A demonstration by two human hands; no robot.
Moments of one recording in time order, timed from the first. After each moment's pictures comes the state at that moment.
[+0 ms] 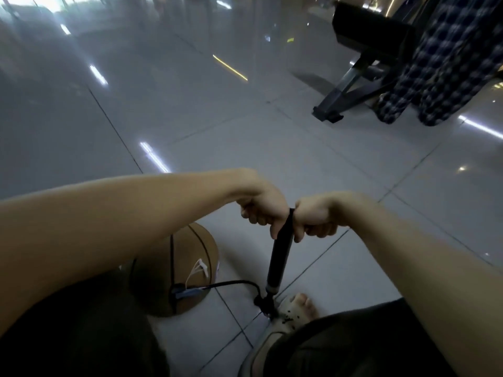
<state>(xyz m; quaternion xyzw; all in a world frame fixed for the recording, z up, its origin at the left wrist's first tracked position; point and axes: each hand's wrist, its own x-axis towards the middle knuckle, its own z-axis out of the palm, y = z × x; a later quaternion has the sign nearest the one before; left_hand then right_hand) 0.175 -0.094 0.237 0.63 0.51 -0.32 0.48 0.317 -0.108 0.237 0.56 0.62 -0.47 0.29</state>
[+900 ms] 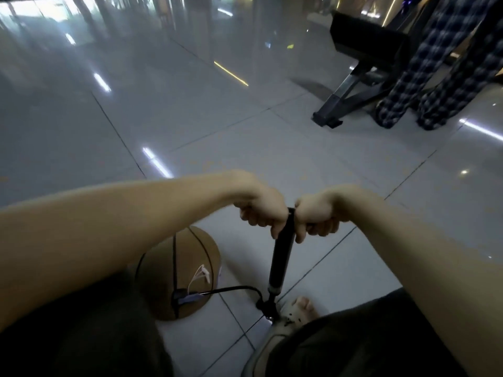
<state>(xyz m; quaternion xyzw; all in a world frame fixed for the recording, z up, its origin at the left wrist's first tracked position) 0.170 -0.109 0.268 0.65 0.52 -0.28 0.47 0.315 -0.106 0.264 0.54 0.62 -0.48 0.31</state>
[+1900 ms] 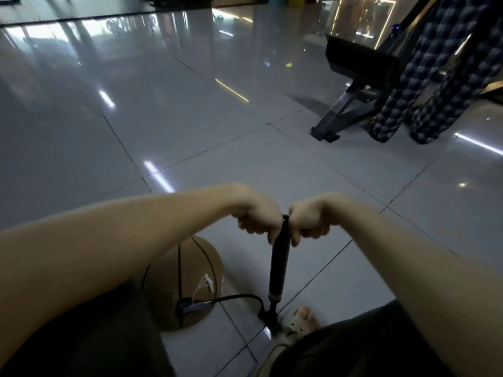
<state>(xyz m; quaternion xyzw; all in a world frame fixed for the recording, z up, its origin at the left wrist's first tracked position) 0.161 -0.115 0.277 0.65 0.55 -0.24 0.46 0.305 -0.106 0.275 0.53 0.66 -0.44 0.30</state>
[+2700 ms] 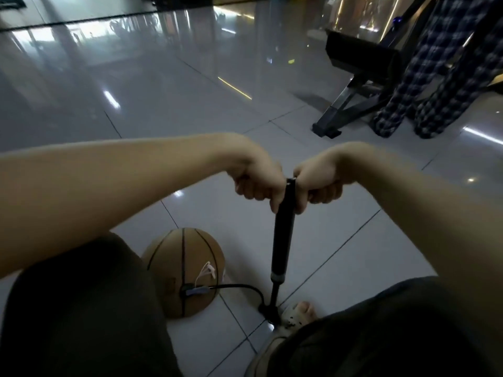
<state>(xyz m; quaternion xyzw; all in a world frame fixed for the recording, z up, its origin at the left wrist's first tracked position) 0.161 -0.104 0.348 0.66 0.55 -0.22 0.47 0.311 -0.094 0.349 0.52 0.67 -0.45 0.27</state>
